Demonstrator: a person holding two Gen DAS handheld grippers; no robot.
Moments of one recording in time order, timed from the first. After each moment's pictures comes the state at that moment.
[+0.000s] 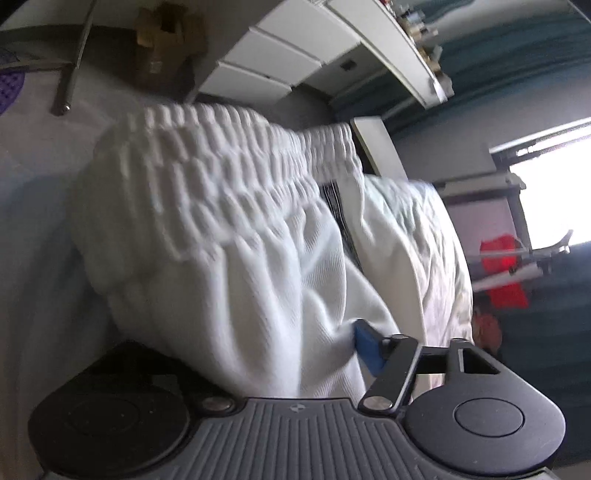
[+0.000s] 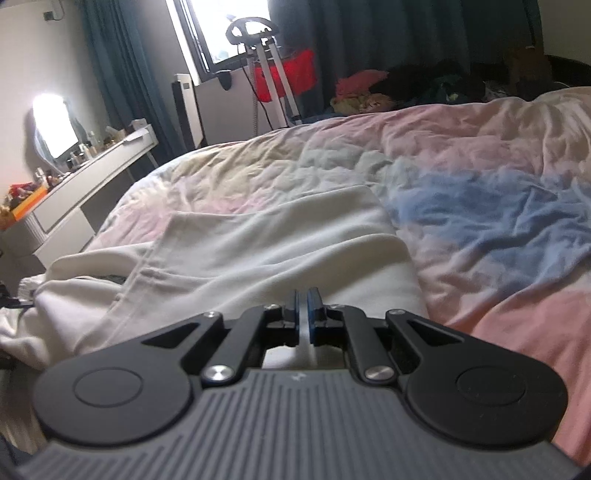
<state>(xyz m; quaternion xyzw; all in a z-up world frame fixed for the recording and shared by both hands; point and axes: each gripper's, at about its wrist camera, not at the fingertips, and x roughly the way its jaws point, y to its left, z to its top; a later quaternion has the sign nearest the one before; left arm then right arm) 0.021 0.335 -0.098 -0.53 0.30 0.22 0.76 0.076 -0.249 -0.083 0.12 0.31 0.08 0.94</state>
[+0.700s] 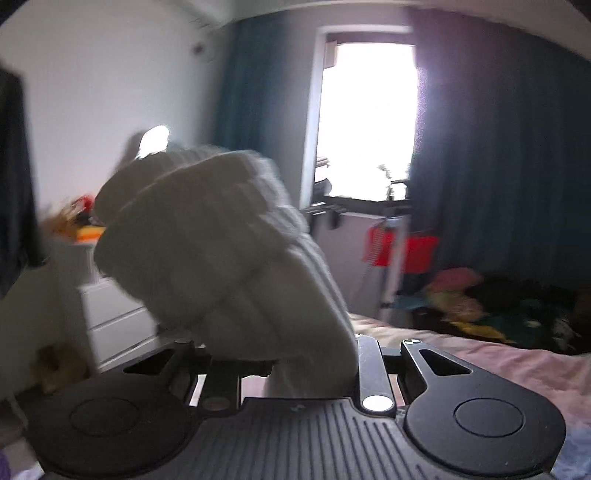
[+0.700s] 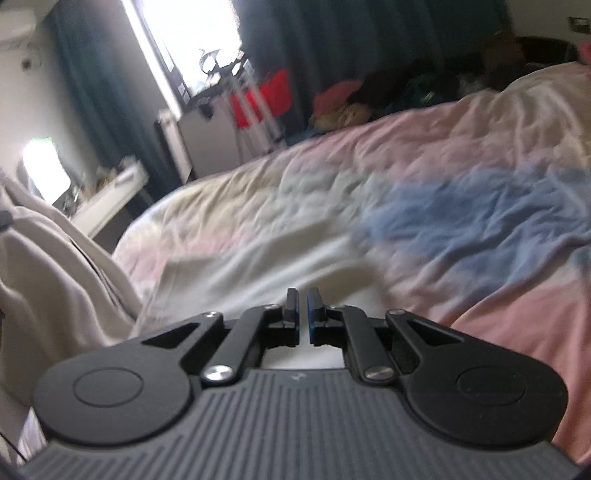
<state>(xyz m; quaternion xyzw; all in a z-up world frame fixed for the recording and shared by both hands) 0.059 0.025 0.074 -0.03 0.11 0.14 0.98 0.063 -0.295 -0.056 0.19 0.27 0.04 0.94</state>
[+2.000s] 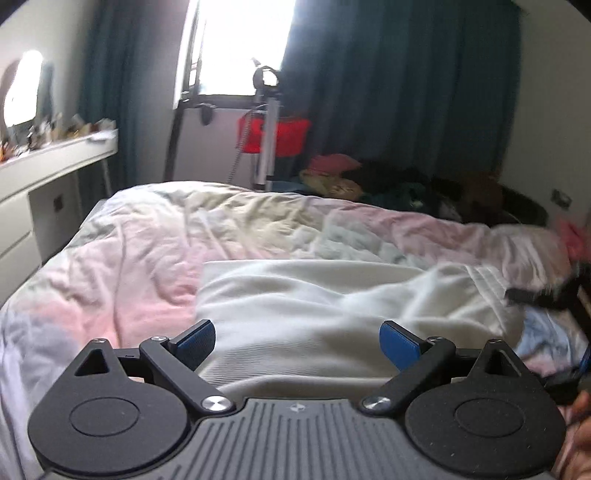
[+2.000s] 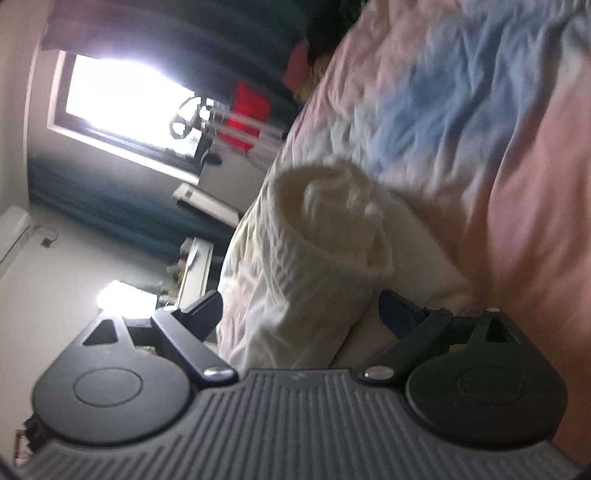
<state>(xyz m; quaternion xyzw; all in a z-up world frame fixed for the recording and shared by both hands) 0.022 0.007 -0.027 -0.05 0.26 -0.06 0.96 0.066 -0.332 -0.110 0.52 0.28 0.11 0.80</state>
